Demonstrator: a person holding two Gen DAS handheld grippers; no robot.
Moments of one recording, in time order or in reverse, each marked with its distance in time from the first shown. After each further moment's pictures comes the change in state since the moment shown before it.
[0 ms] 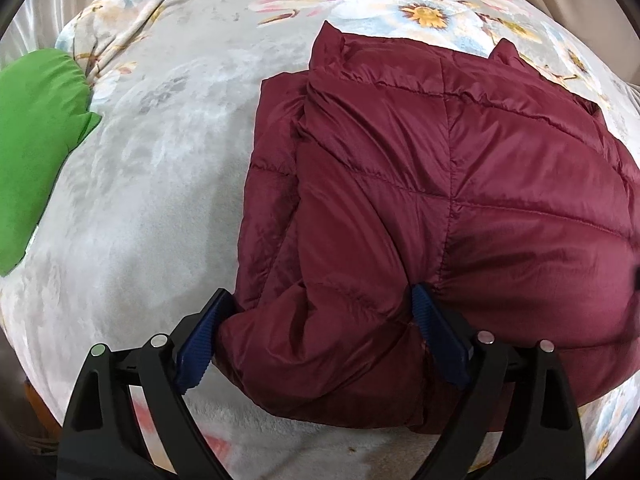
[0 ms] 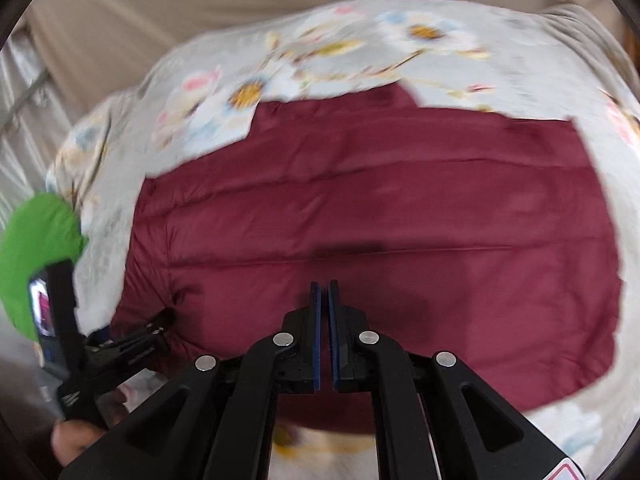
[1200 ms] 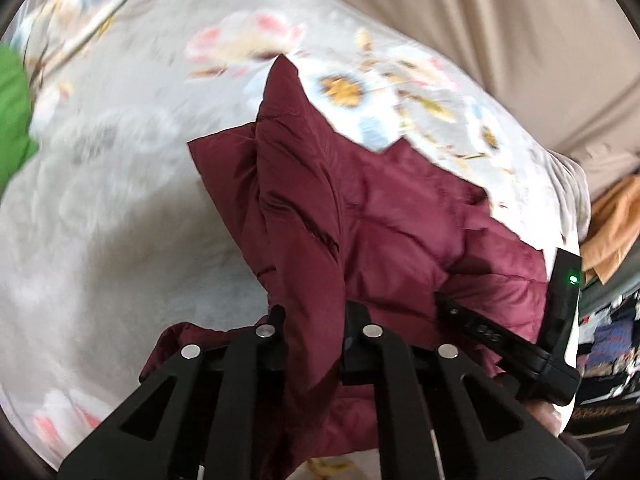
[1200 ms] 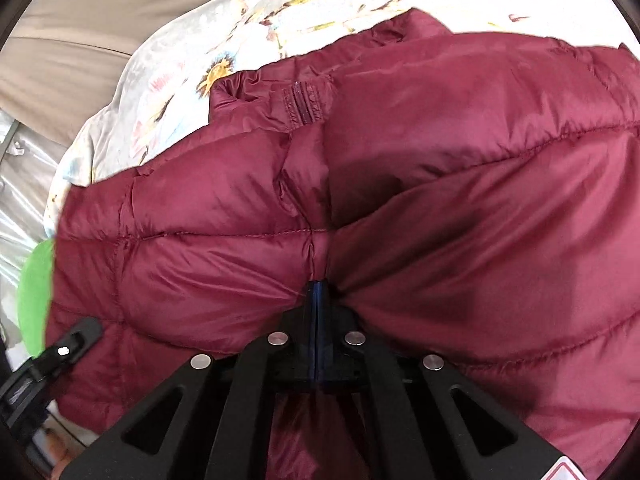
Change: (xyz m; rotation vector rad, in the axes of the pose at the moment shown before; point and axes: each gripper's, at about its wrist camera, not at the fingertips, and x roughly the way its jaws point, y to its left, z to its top) left arm -0.073 -0.020 0.067 -0.073 -0.067 -0.373; right arm 0.068 -0.019 0.044 0.184 0.129 0.129
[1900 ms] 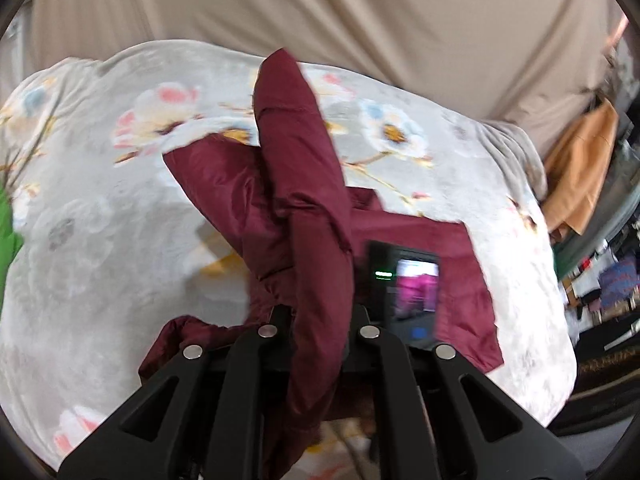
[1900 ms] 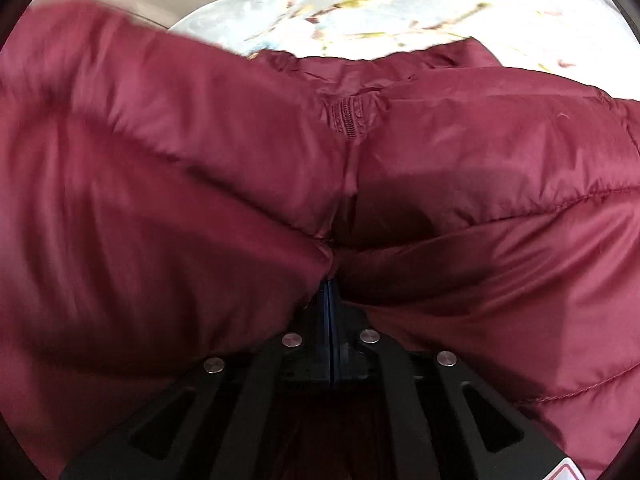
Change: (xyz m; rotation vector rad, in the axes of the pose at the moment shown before) left arm -0.045 -0.120 0.001 0.229 -0.061 -0.057; right arm 0.016 0.017 0.005 -0.179 -0.024 0.032
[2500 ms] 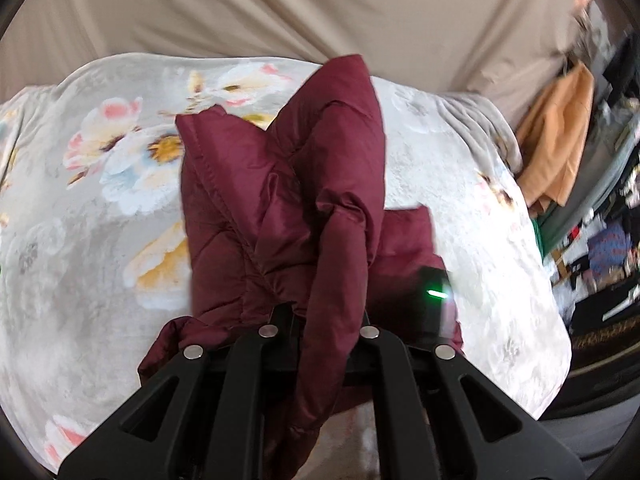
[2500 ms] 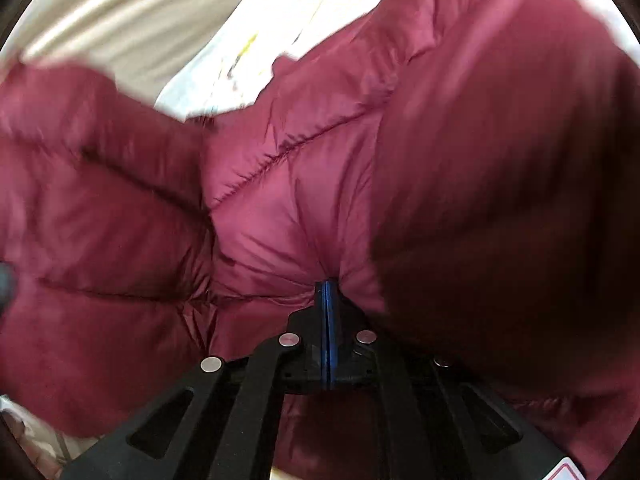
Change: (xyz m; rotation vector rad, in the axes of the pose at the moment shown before) left arm 0.027 -0.082 0.004 0.106 0.038 -0.051; right arm -0.050 -0.112 -0.028 0.306 -0.005 0.234
